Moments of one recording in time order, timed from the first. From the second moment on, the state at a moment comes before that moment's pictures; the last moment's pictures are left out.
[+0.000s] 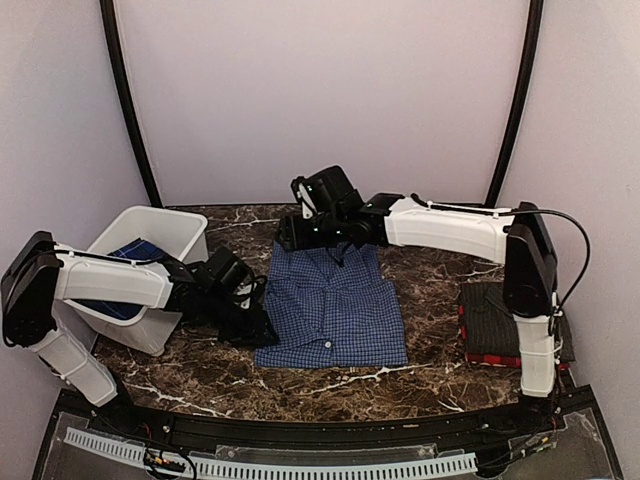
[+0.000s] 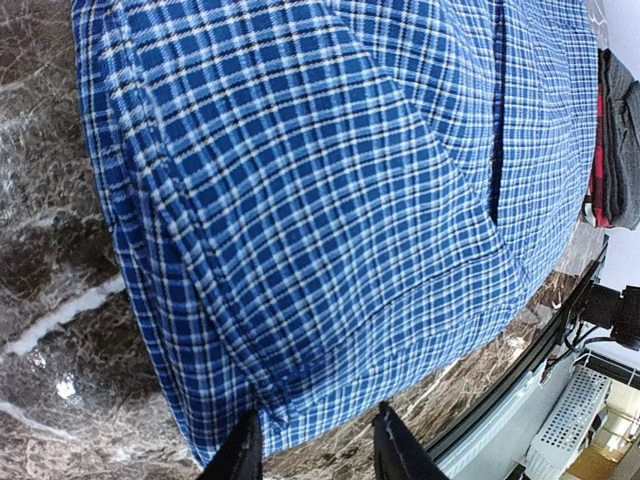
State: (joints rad) left arm -0.77 1.52 0.81 -0.36 0.36 -0.79; right arm 0.93 2.11 1.82 -0.34 0.06 0.44
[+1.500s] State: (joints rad) left arm -0.73 1.80 1.14 -0.15 0.25 -0.85; right arm 0.84 1.63 1.30 -0.25 0.17 0.43
